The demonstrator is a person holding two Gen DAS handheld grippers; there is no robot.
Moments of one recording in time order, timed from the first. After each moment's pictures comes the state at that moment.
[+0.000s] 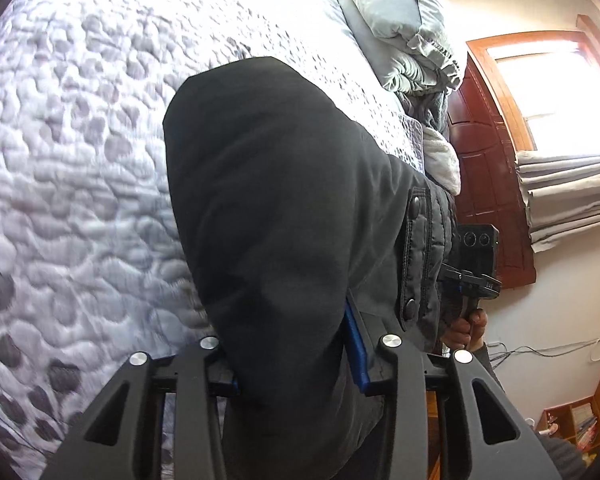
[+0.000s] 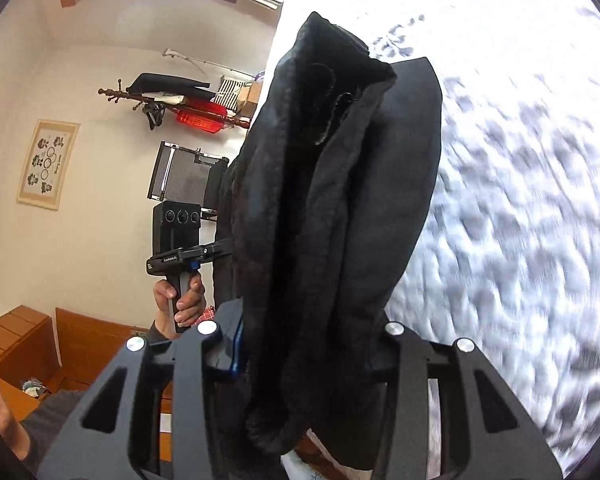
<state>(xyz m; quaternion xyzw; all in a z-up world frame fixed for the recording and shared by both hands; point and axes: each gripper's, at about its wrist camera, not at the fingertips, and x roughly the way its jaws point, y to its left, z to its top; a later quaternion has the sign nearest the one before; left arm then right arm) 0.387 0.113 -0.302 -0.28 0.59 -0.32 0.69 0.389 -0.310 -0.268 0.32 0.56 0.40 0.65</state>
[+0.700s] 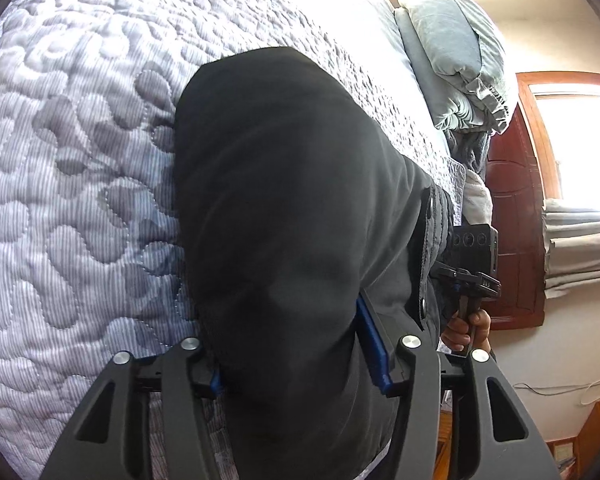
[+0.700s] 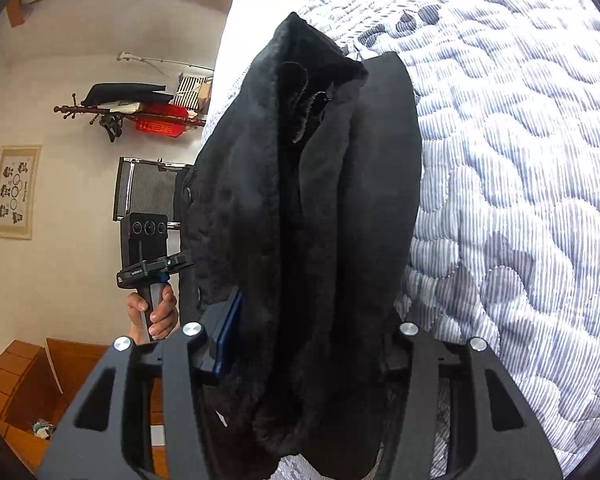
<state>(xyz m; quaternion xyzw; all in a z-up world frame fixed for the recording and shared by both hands) 0.503 0.183 -0.366 -0.30 0.62 -0.27 0.67 0.530 -0.251 -0.352 0.32 0.62 0.35 0.63</state>
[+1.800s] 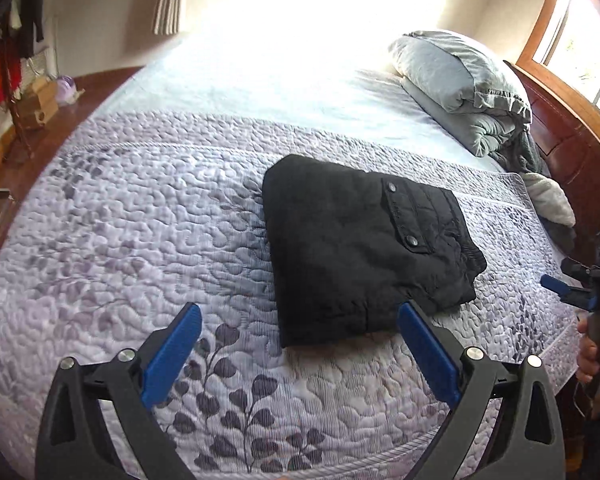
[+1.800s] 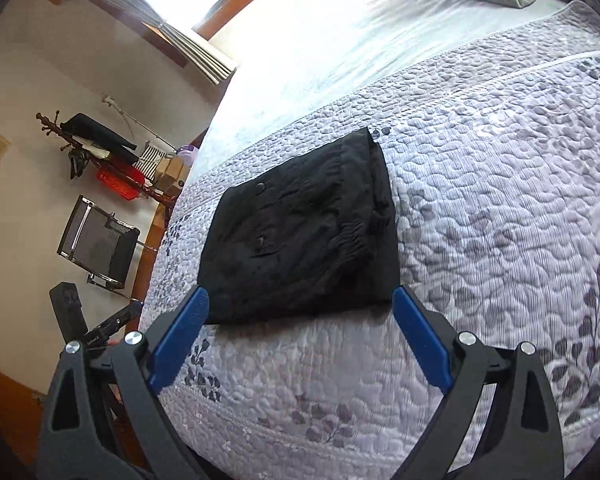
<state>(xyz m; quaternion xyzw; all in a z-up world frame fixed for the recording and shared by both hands) 0.294 0.149 -0.192 -0.08 0.44 -0.07 0.89 0.310 -0.274 -0.197 0.24 0.47 0.20 0.82</state>
